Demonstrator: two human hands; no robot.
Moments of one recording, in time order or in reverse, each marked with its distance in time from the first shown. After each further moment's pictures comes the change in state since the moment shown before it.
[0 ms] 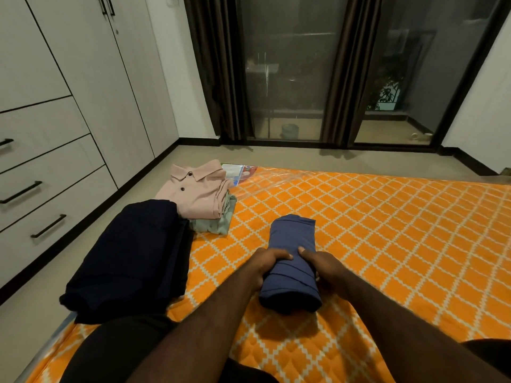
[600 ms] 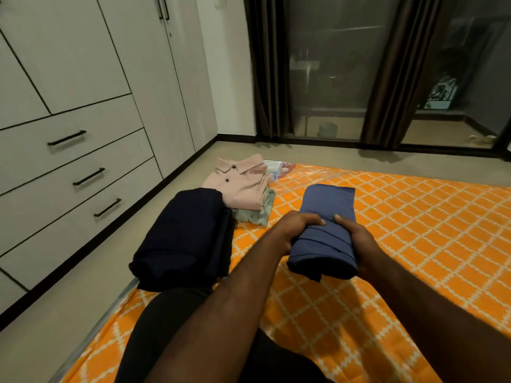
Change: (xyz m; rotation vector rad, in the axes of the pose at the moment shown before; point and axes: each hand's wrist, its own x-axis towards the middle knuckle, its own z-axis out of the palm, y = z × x) left_hand -0.056 0.067 -0.022 0.028 -0.013 0.202; right_hand -0.025 -0.058 0.027 0.677 -0.255 -0.201
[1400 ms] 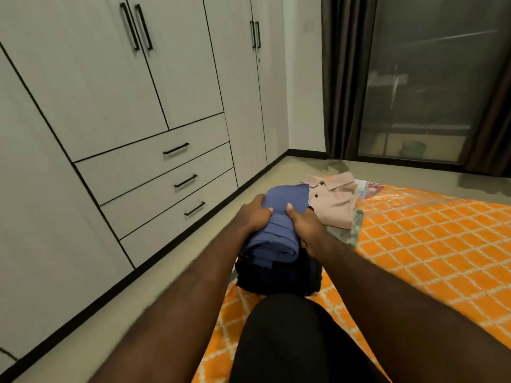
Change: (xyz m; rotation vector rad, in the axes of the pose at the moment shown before) left_hand -0.129 0.035 -0.268 0.756 0.682 0.056; right_hand 0.095 0.110 0.298 -0.386 -0.137 -0.164
